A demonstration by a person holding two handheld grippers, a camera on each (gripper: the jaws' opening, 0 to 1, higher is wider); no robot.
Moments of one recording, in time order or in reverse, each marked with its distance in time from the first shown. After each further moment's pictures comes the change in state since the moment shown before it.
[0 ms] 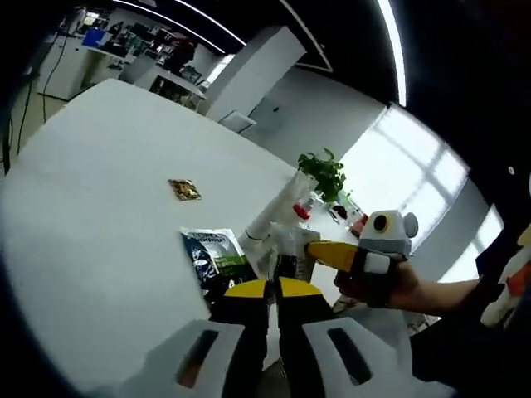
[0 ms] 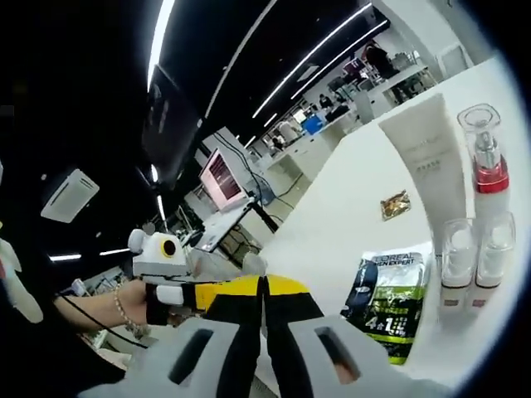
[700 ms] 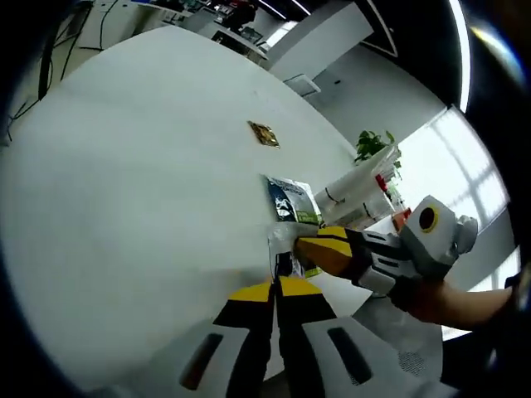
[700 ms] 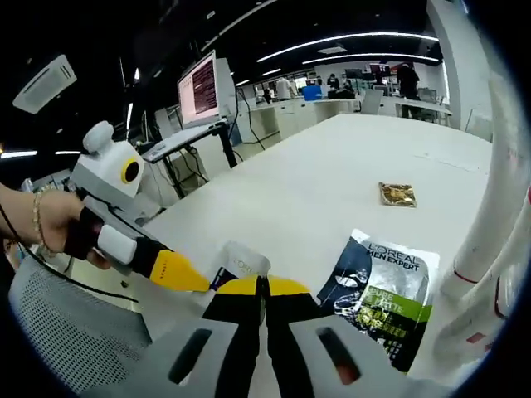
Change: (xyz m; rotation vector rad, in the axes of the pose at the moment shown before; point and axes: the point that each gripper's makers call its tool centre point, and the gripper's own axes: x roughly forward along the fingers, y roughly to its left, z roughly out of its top) left arm 0.008 0.096 -0.048 -0.139 0.147 0.230; right arm 0.075 -0.042 -0.080 -0.346 0.250 -0.205
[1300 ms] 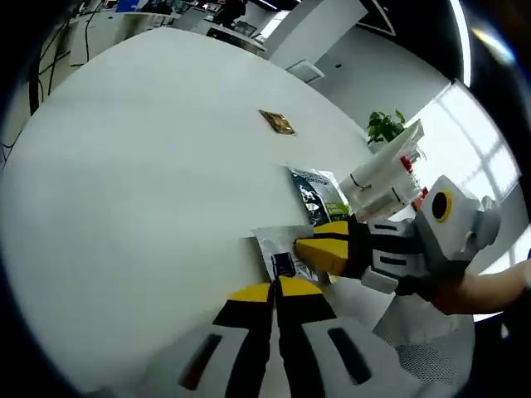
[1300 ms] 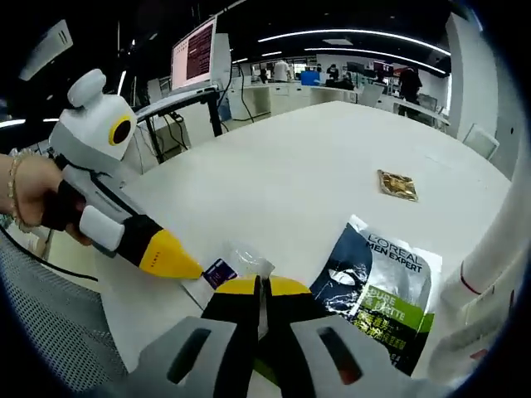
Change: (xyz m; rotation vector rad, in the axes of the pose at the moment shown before) left arm 0.019 0.027 0.003 0.193 0.049 0.094; right arm 0.024 -0.012 -0.023 -0.125 0.114 -0.091
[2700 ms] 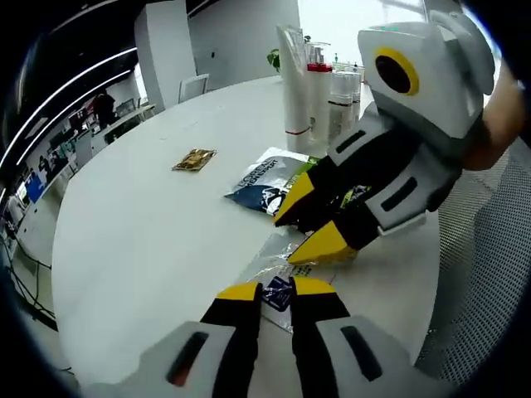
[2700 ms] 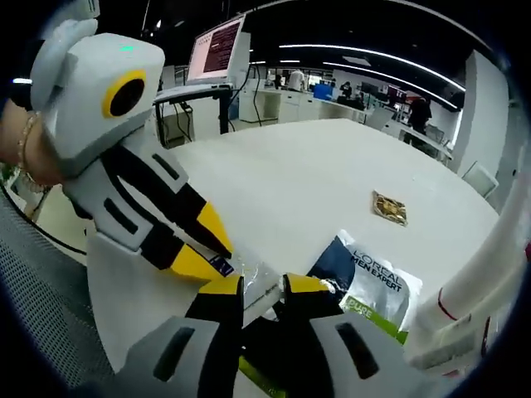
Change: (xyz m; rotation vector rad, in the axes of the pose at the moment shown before) left arm 0.024 -0.024 0.023 0.797 -0.002 0.047; right arm -0.018 -0.010 0.001 -0.149 -0.041 -0.022
